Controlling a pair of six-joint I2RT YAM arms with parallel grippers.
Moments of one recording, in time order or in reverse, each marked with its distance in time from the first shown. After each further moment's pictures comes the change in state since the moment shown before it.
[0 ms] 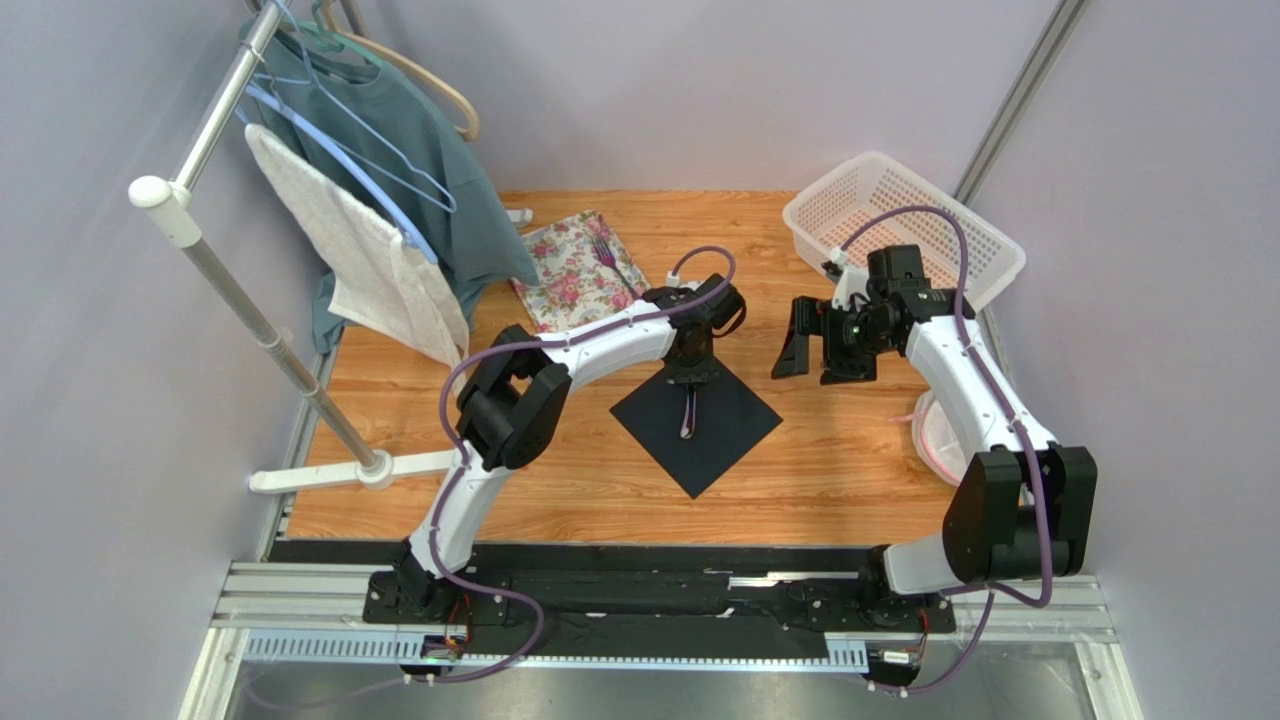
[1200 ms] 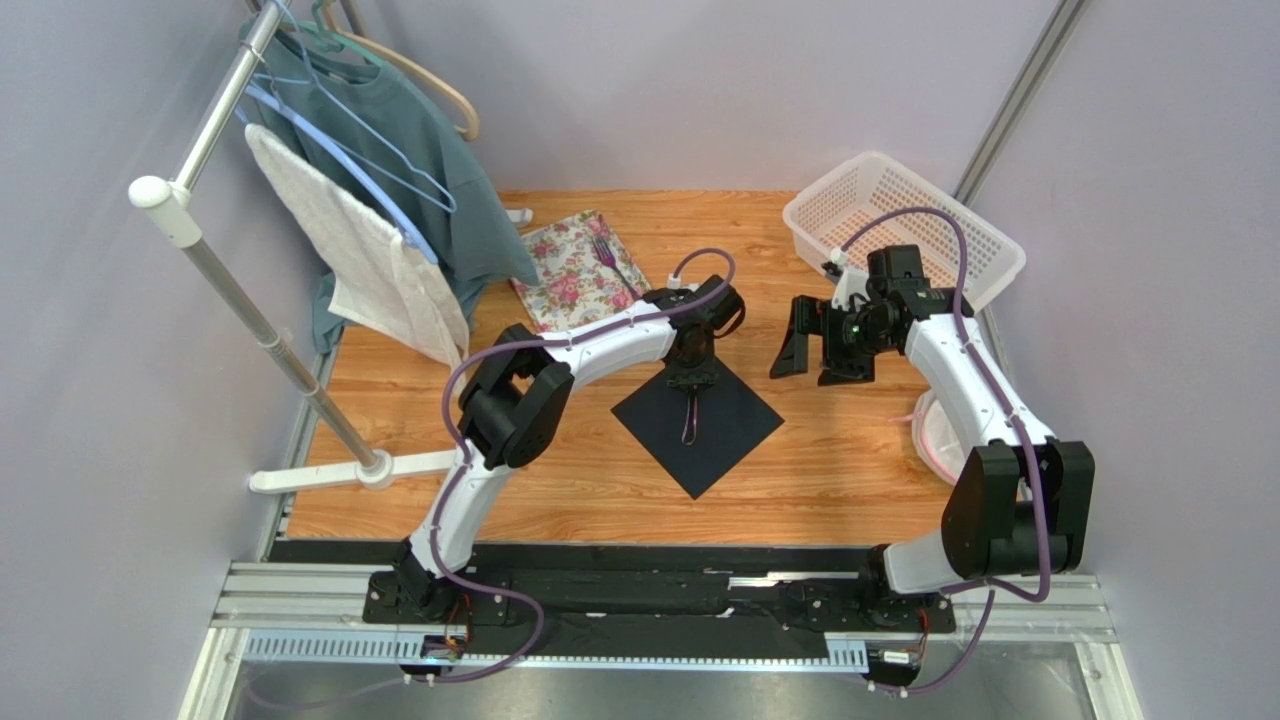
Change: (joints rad) left arm 0.005 0.016 -0.004 0.016 0.025 0.007; right arm -0.006 0.015 0.000 0.003 -0.021 0.015
